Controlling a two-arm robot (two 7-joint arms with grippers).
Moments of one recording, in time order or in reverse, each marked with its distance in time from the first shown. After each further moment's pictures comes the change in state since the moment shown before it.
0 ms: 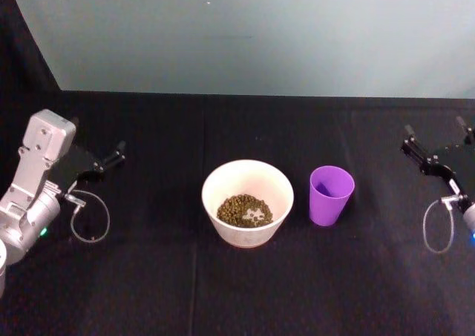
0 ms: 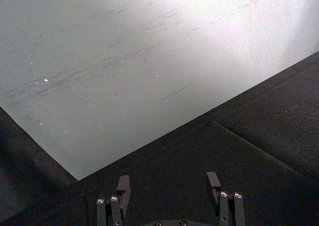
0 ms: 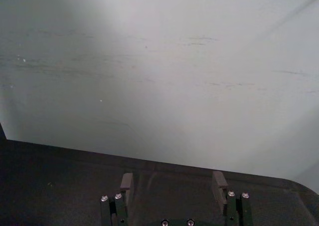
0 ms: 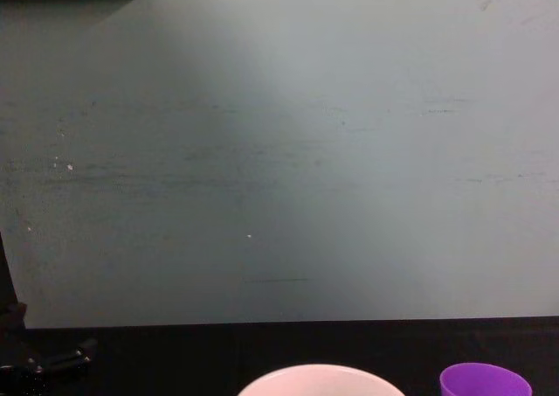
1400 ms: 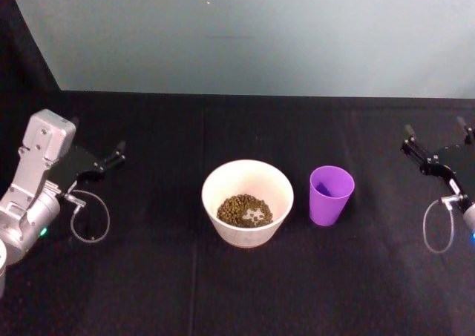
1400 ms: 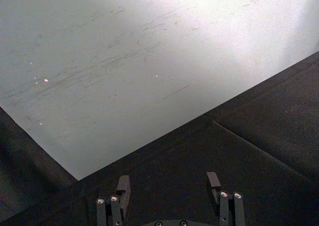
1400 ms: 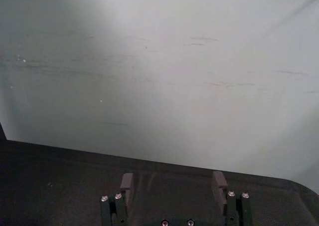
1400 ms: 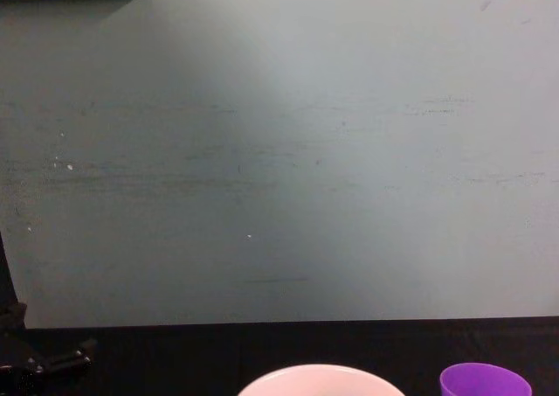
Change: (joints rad) left arm 0.000 0.000 0.000 0.000 0.000 0.000 0.000; right arm 0.000 0.000 0.000 0.000 0.002 -0.001 0.000
